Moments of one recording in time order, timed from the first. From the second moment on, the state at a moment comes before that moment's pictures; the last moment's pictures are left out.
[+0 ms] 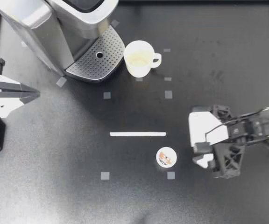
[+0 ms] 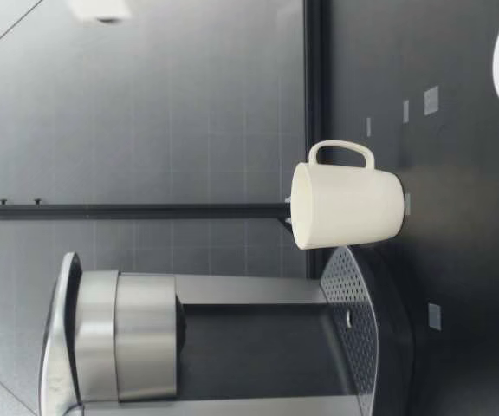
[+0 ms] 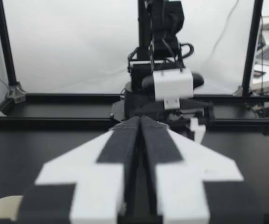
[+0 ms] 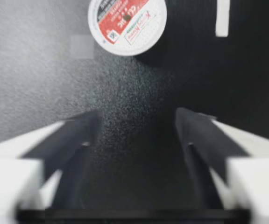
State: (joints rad) left arm 0.02 -0.97 1.17 0.00 -0.30 0.02; right arm 0.14 -0.18 0.87 0.02 0.39 0.09
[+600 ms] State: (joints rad) left arm 0.02 -0.97 1.18 0.00 -0.29 0.02; right arm 0.14 0.00 0.78 0.02 0.32 0.09
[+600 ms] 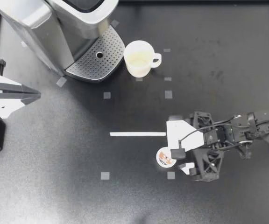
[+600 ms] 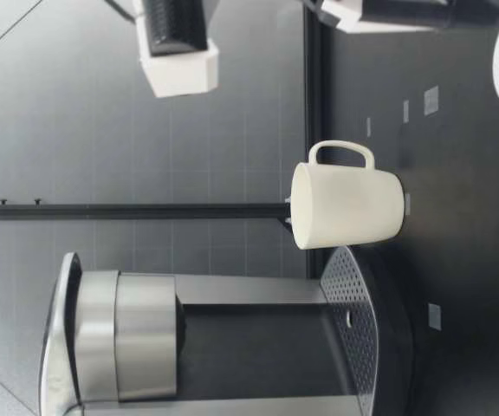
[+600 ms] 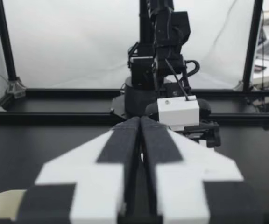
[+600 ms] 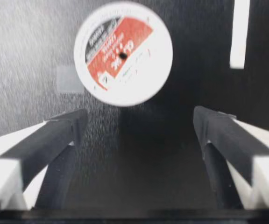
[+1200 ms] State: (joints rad) left arm 0.02 -0.97 1.18 0.00 -0.29 0.01; right arm 0.15 0.04 0.75 0.01 0.27 0.08
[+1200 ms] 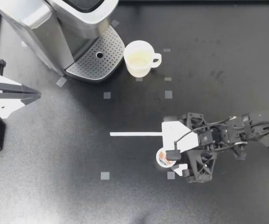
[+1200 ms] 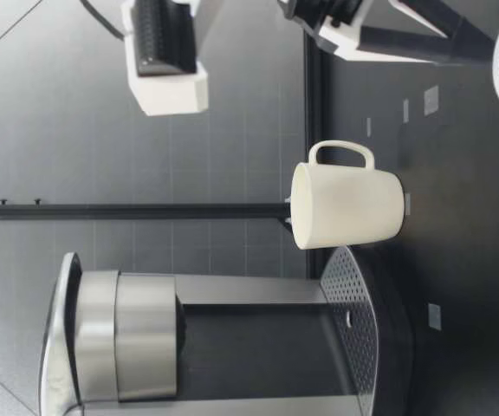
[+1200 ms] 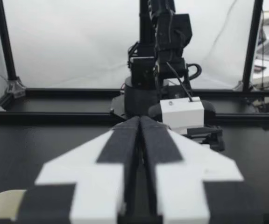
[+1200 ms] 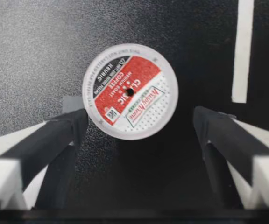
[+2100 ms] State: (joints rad) left arm 0.02 -0.97 1.19 0.00 -0.29 0.01; right arm 0.16 0.08 0.70 0.00 0.27 0.08
